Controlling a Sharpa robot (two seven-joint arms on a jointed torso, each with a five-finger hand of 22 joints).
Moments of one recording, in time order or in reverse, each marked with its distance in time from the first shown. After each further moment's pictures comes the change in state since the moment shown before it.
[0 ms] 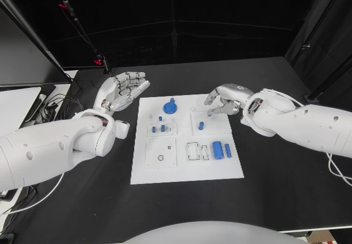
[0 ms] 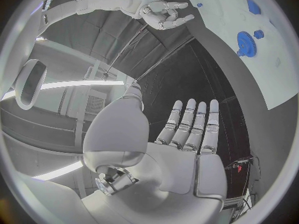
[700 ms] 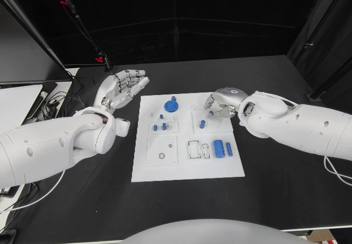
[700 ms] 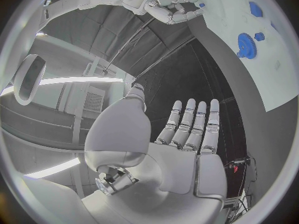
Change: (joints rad) left arm 0.000 -0.004 0.000 -0.001 0.031 0.026 0.002; left_hand 0.026 0.061 0.023 -0.003 0.014 -0.034 -0.005 0.071 0.003 -0.018 -0.004 0.051 0.001 -0.015 -0.001 0.066 -0.031 0.000 0.022 0.000 0.000 -0.038; right arm -0.019 0.041 0.000 -0.005 -0.170 0.058 -0.119; right_hand 0.024 -0.008 0.037 -0.007 0.000 0.027 -0.005 -0.030 0.001 -0.005 -0.005 -0.020 -0.025 0.000 0.000 -0.005 0.000 0.000 0.000 0.000 -0.013 0.000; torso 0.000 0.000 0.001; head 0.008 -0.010
